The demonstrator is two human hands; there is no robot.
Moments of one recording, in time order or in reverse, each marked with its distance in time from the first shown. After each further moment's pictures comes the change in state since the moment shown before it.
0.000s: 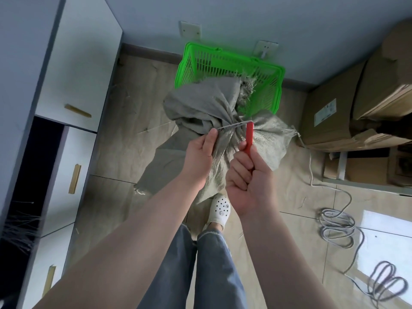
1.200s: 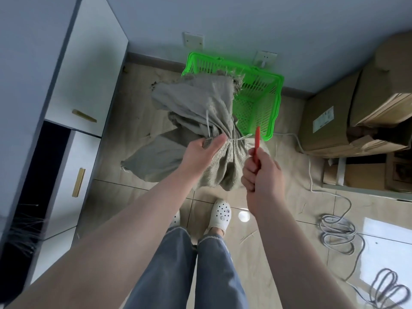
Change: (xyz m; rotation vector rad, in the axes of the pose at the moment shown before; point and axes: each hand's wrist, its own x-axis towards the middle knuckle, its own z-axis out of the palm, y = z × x) left_hand 0.014 0.005 -0.020 0.347 -0.084 -0.006; right_hand 0.003 -0.012 0.001 -0.641 0.267 -0.224
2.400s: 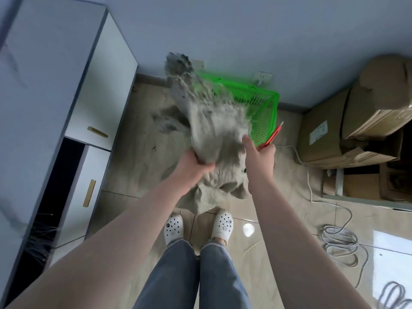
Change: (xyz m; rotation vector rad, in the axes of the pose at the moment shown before) left_hand -0.027 0.026 -0.027 0.038 -0.036 -0.023; right_hand 0.026 -0.031 0.025 -0.526 0.201 -0.183
